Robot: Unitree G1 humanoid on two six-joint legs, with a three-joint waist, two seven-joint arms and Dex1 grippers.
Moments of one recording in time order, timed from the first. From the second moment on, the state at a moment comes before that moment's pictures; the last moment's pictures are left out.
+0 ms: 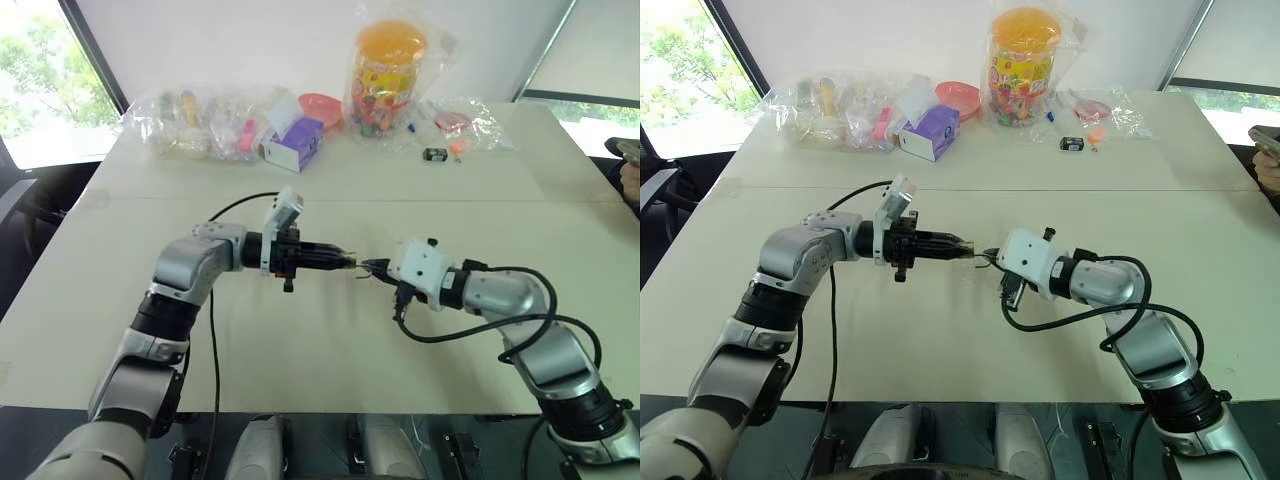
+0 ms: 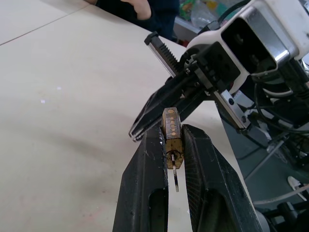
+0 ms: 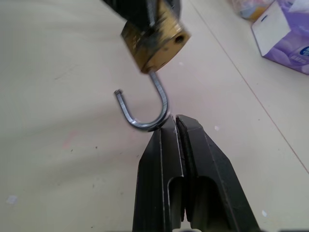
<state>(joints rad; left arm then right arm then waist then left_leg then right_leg) -0.72 0.41 -0.17 0.13 -0.52 0.72 -1.24 -0.27 -0.66 0.17 -0.45 0.06 0.42 0.80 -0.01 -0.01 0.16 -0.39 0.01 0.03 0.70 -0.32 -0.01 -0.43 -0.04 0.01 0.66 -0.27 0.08</state>
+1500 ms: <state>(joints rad) -0.70 0.33 -0.18 0.46 -0.29 0.50 -1.18 0.10 -0.85 -0.09 -0.78 0.08 0.64 0.72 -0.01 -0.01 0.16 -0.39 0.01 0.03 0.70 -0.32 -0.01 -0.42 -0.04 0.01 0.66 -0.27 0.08</state>
